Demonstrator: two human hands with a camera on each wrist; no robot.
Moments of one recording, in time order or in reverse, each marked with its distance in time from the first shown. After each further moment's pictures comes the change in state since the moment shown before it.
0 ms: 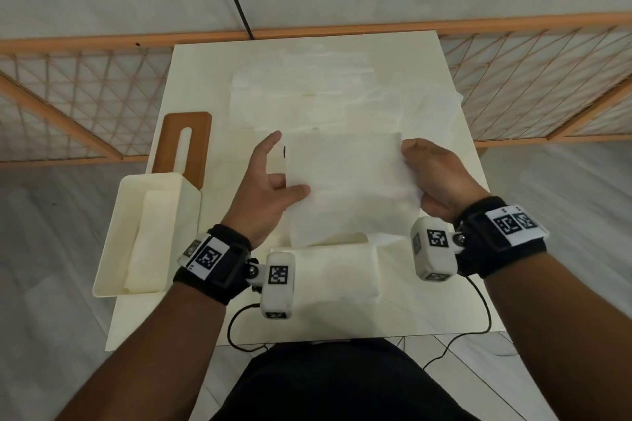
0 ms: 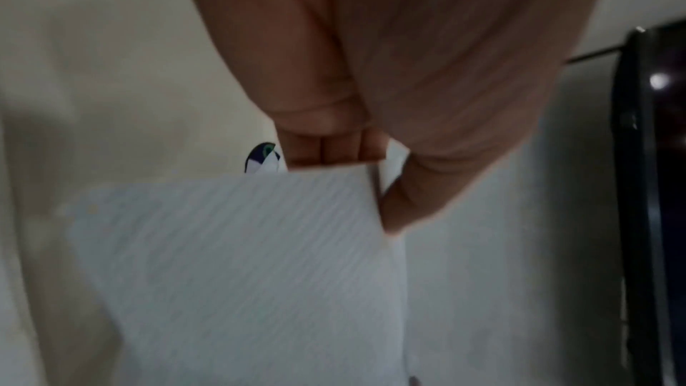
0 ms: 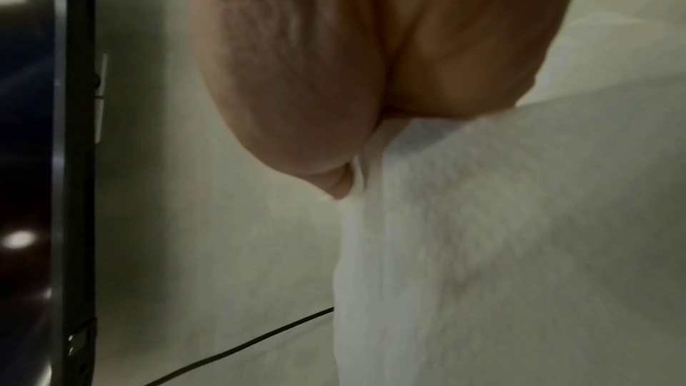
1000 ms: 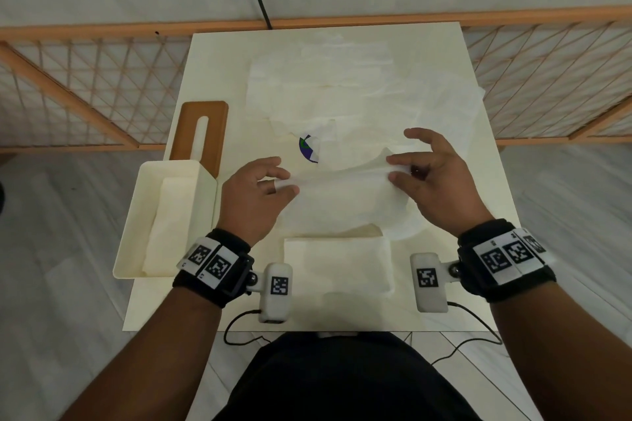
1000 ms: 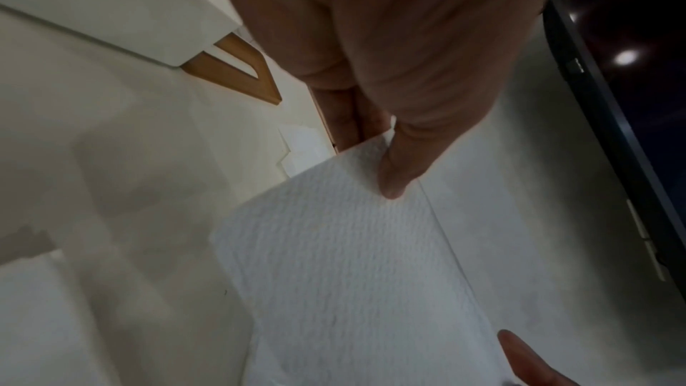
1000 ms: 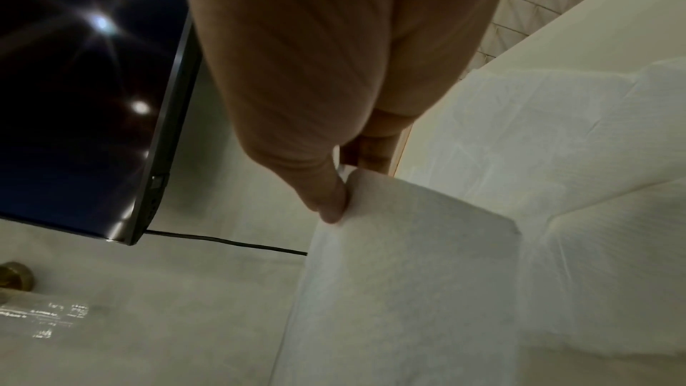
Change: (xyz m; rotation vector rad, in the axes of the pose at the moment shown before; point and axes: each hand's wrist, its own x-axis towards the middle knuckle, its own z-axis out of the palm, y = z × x) left_hand -0.014 -0.023 -0.035 0.368 0.316 0.158; right_hand -0.020 0.025 0.009 -0.749 -0.009 -0.563
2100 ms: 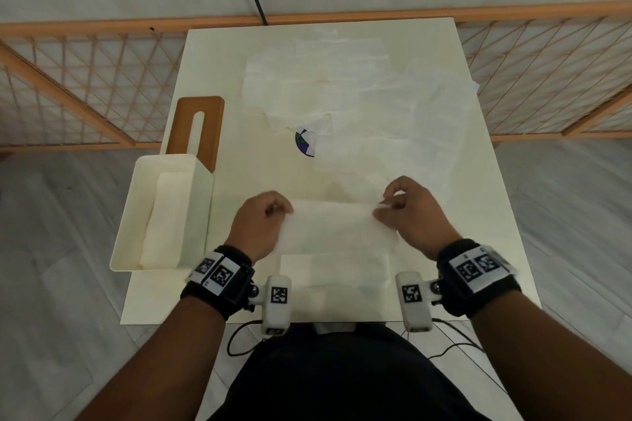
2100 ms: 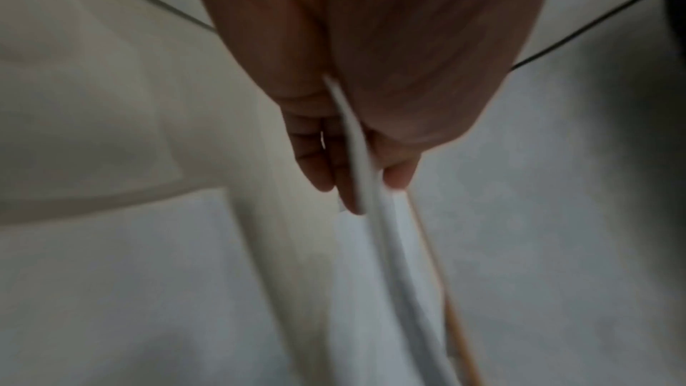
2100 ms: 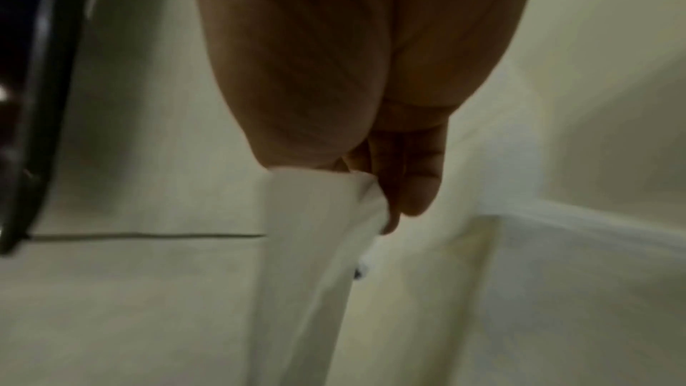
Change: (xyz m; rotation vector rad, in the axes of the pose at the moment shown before) left_hand -0.020 -0.046 0.008 0.306 -0.159 -0.074; right_hand -0.034 0.040 0.037 0.200 -0.137 0.386
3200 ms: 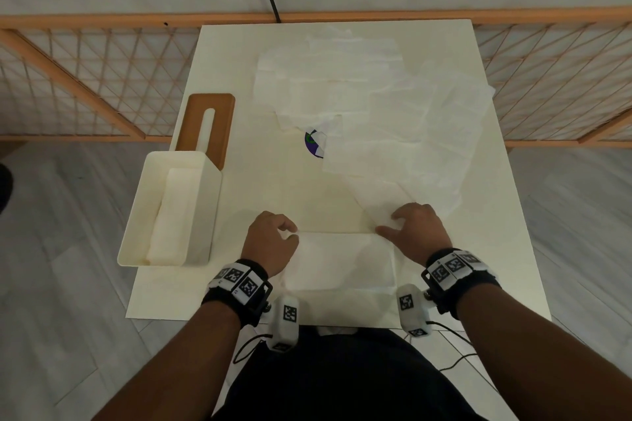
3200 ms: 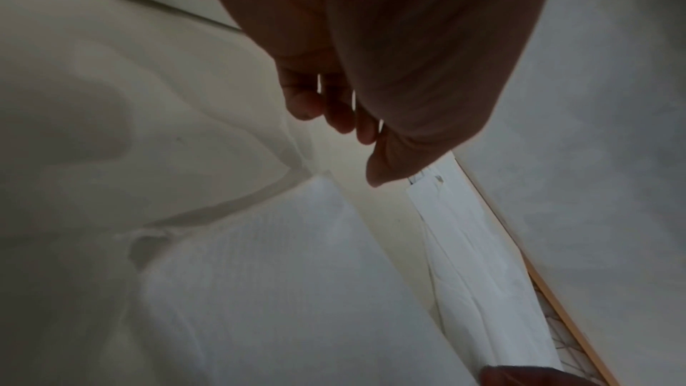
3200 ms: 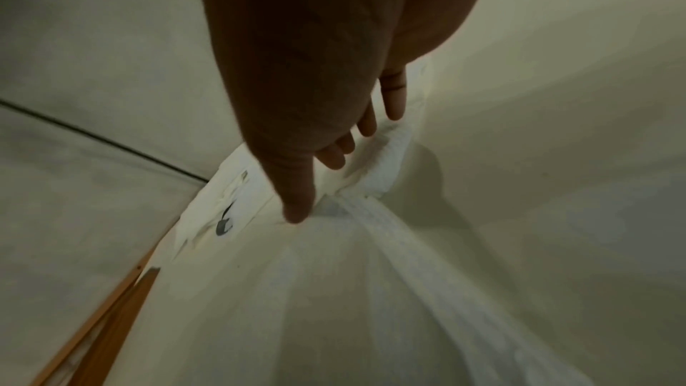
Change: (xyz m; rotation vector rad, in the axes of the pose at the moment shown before) left_hand -0.006 -0.037 0.025 0.273 0.011 -0.084; right_hand 0.036 0.064 0.014 -0.755 0.025 -0.028
